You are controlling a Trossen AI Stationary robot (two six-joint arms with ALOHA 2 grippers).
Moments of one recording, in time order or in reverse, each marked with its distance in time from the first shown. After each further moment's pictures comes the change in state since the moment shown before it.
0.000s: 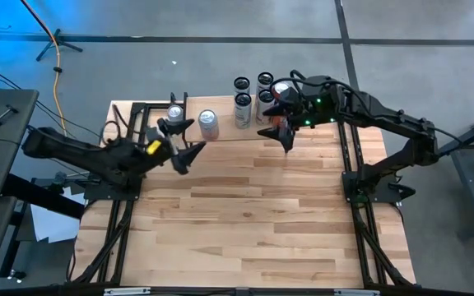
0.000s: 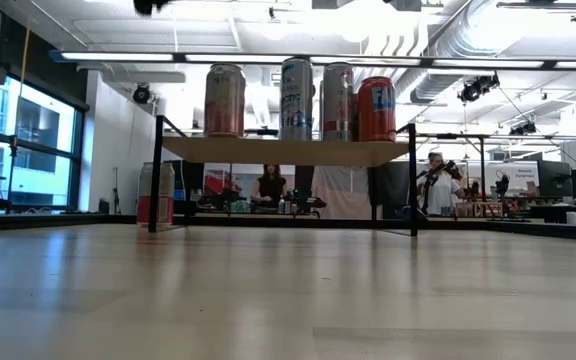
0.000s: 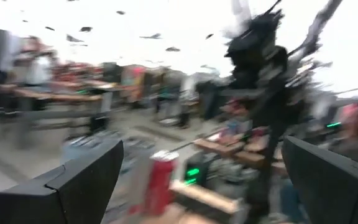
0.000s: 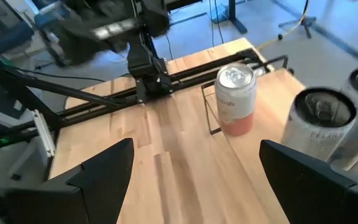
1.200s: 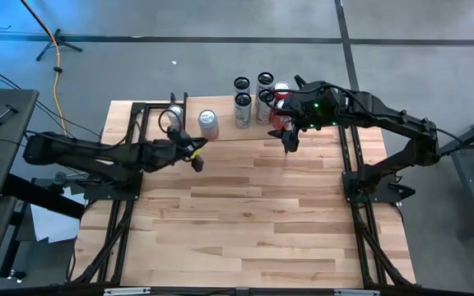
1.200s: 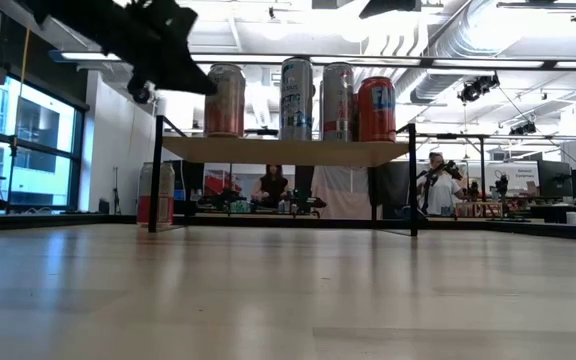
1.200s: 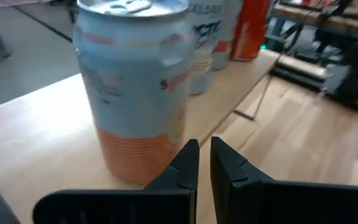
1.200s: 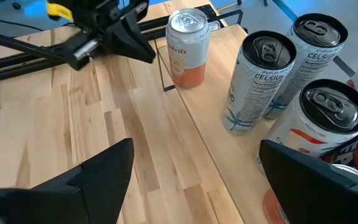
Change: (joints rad) left arm 0.195 0.105 -0.012 -0.614 0.036 -0.333; right arm 0.002 -0.013 0.002 -0.208 0.170 -0.079
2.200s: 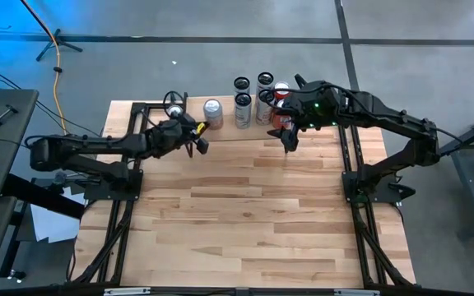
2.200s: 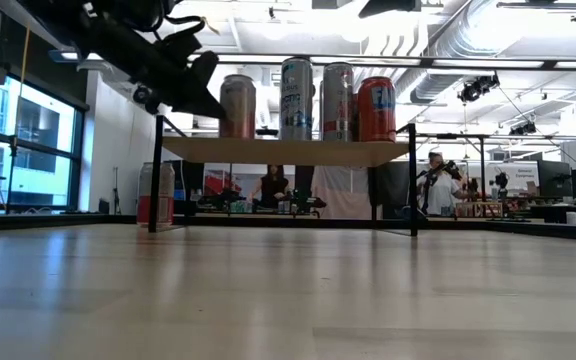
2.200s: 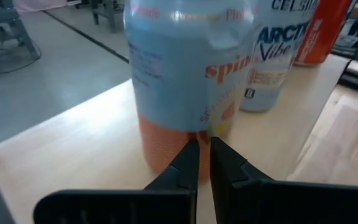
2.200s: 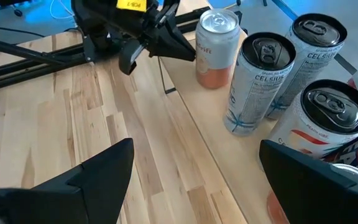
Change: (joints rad) left arm 0.276 0.120 0.000 0.145 0.166 0.138; right arm 0.001 0.000 0.000 0.009 0.000 0.024
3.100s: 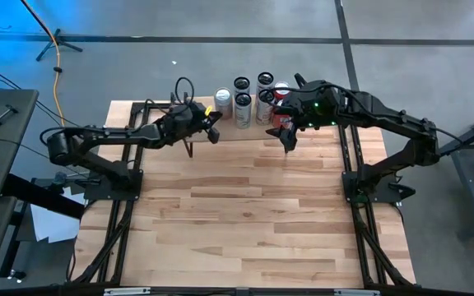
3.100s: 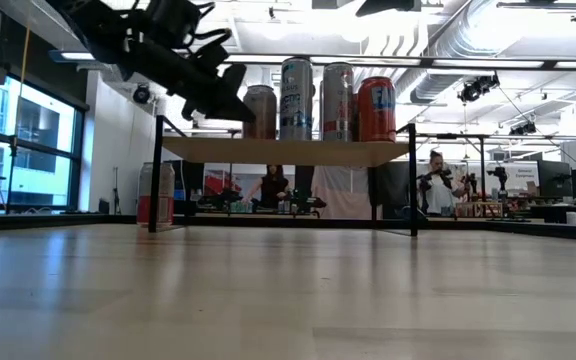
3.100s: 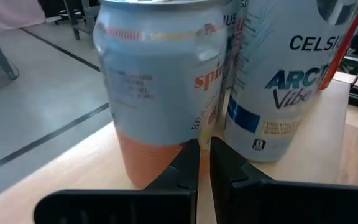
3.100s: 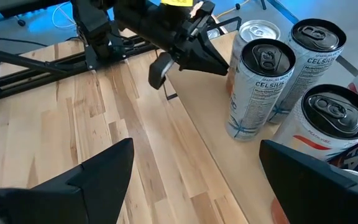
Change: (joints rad) left arm 0.143 0.218 0.113 0.187 0.205 0.106; right arm 0.000 0.004 0.000 0.024 0.000 0.023
